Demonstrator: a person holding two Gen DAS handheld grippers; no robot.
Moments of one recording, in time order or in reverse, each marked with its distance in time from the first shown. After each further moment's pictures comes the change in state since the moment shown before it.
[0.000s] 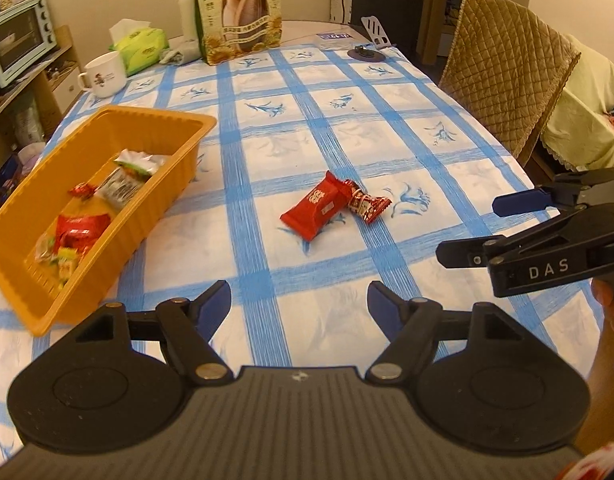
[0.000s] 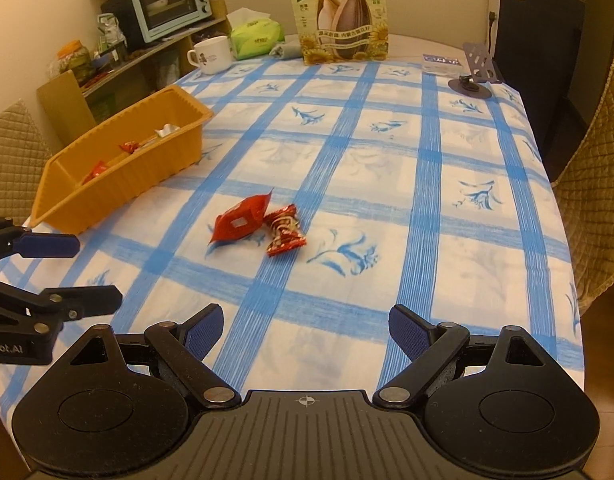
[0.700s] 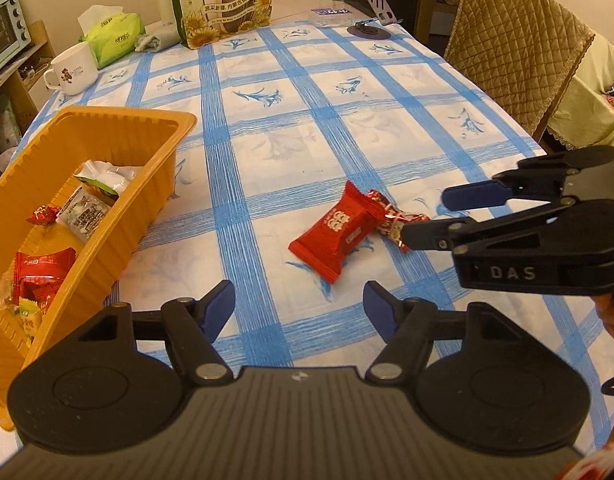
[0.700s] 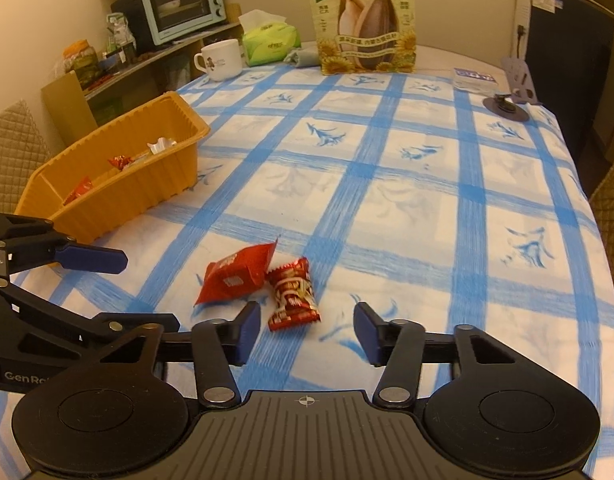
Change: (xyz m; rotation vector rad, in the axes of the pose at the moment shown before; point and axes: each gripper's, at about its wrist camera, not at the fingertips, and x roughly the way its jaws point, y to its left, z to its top) left arm 0.070 0.018 0.031 0.038 0.059 -0.021; right arm 0.067 0.005 0.037 -0.066 -0.028 0.033
